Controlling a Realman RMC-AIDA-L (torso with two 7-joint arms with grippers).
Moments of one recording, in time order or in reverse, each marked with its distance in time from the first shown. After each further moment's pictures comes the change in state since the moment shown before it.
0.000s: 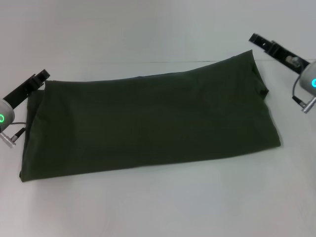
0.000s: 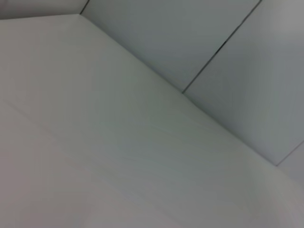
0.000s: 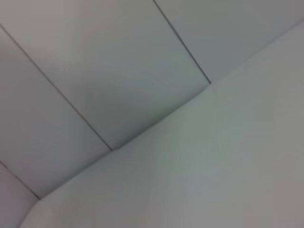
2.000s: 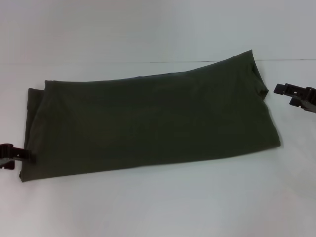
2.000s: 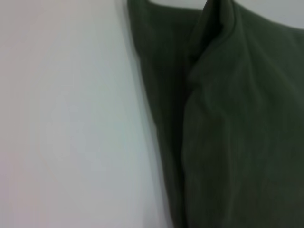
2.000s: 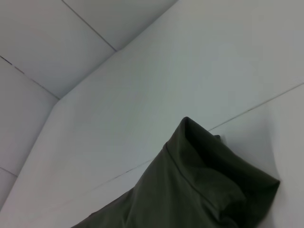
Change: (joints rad) left arm 0.056 0.164 0.196 0.439 1.008 0.803 -0.803; right arm -0.249 -0.170 -0.321 -0.149 -0.249 -0.370 0.553
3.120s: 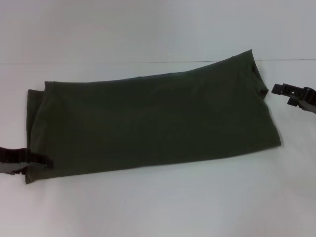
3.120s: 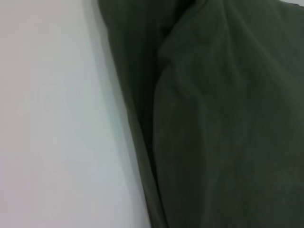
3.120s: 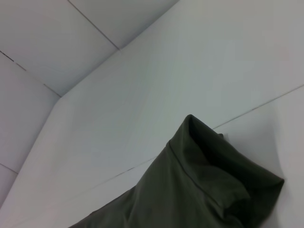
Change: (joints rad) left arm -0.037 -0.002 0.017 -0.091 0.007 -0.012 -0.014; right arm 0.005 0.004 -0.003 0.000 -0.002 0.004 -0.009
